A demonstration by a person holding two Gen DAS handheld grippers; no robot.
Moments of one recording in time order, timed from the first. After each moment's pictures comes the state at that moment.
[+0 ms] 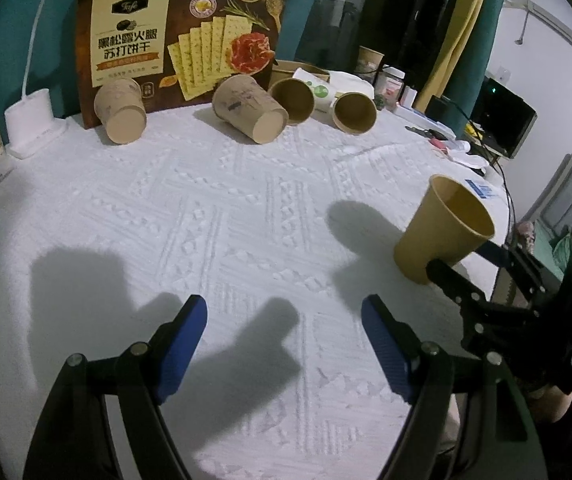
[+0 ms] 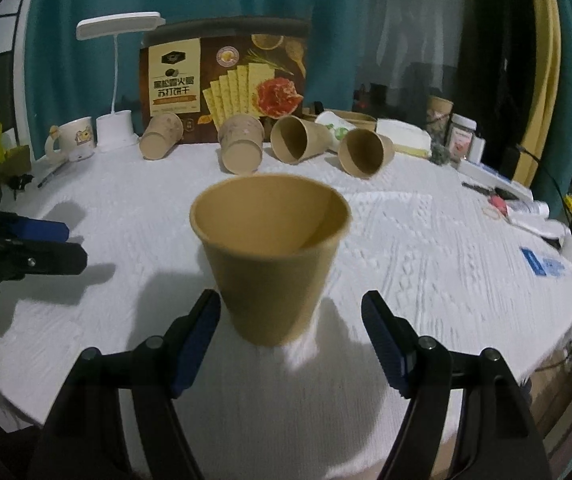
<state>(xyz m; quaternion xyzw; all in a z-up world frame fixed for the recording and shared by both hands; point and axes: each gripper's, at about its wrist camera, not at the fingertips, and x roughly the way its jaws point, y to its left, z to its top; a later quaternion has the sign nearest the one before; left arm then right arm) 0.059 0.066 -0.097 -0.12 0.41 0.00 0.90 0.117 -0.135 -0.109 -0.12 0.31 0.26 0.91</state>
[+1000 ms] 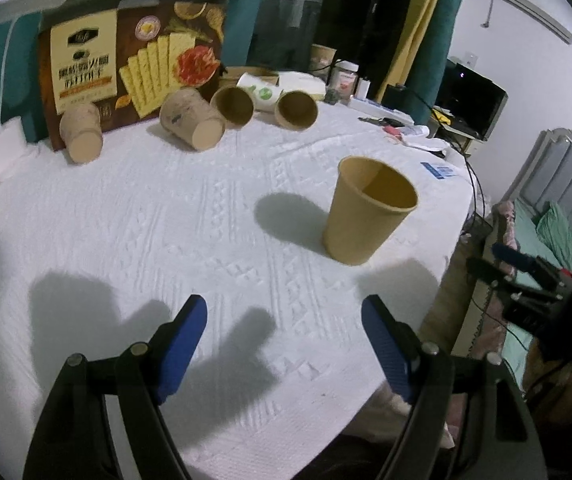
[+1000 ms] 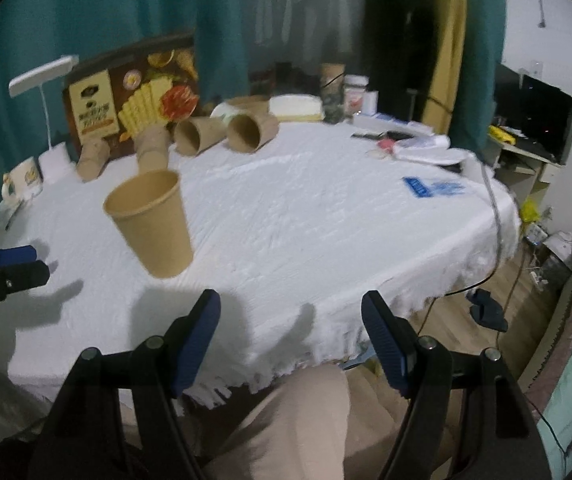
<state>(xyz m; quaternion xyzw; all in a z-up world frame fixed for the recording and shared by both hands) 0.038 0.017 -0.075 -0.08 0.40 -0.04 0.91 0.081 -0.246 -0.066 -0.05 0.34 0.13 0.93</state>
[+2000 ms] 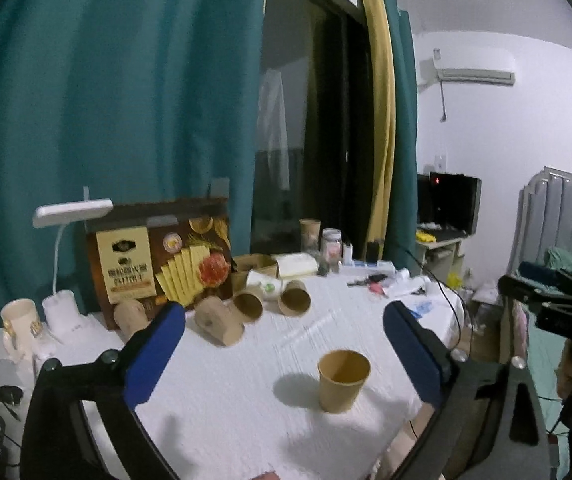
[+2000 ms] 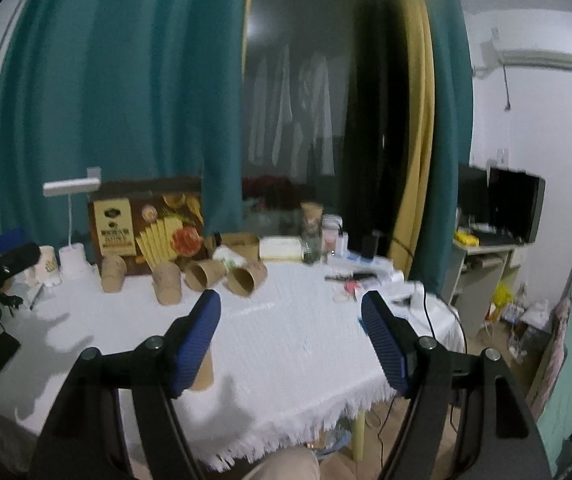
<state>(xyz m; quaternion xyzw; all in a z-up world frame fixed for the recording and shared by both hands) -0.043 0.017 0.068 -0.02 0.11 -0.02 0.99 -0.002 -0.256 0.091 -0.05 0.14 0.12 0.98</state>
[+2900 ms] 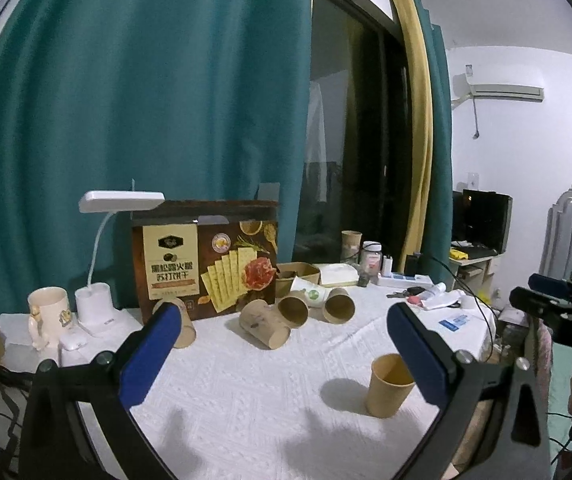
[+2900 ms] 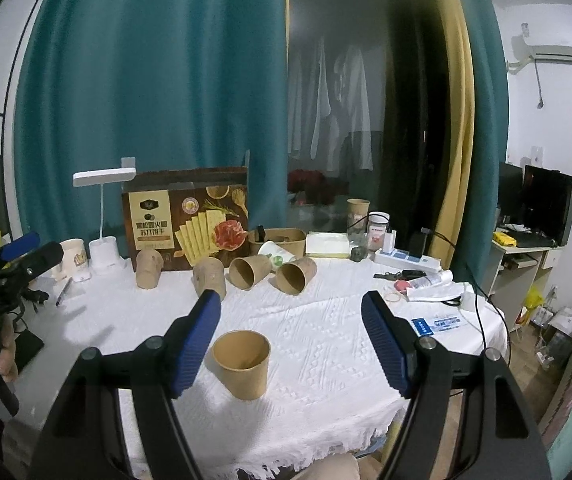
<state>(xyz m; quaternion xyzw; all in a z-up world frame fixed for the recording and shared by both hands) -0.049 0.061 0.048 -0.04 0.09 0.04 0.99 0.020 -0.199 0.070 -0.05 0.17 0.18 0.97</state>
